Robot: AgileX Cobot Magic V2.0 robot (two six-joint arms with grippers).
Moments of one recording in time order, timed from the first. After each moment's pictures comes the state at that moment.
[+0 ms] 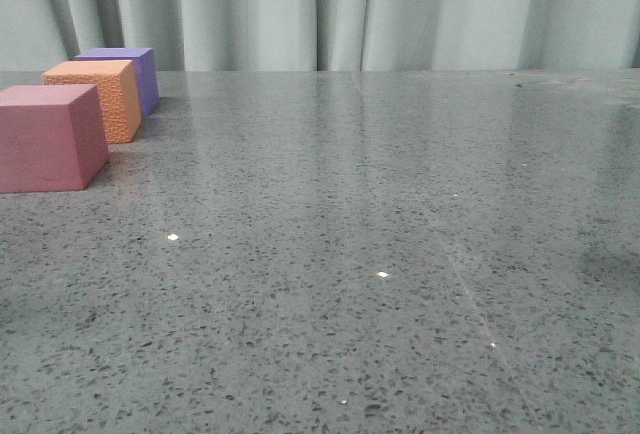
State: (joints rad) left arm -0.53 0.60 -0.60 0.46 0.36 -0.64; right arm 0.69 0.60 -0.47 -0.14 0.23 0.33
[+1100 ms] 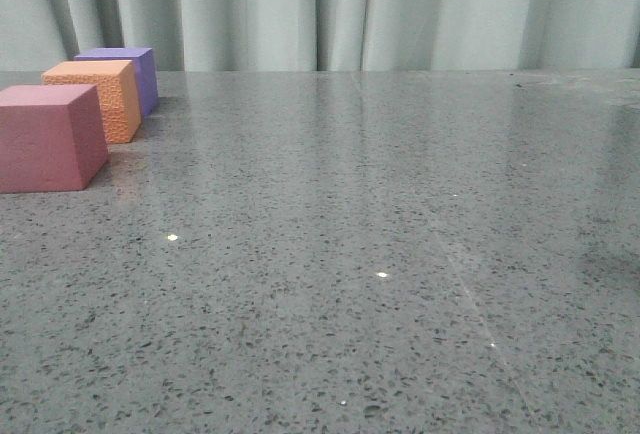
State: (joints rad) left arm -0.05 0.26 -0.21 0.02 0.15 -0.02; right arm 0.69 0.60 -0.47 -0.14 0.23 0.33
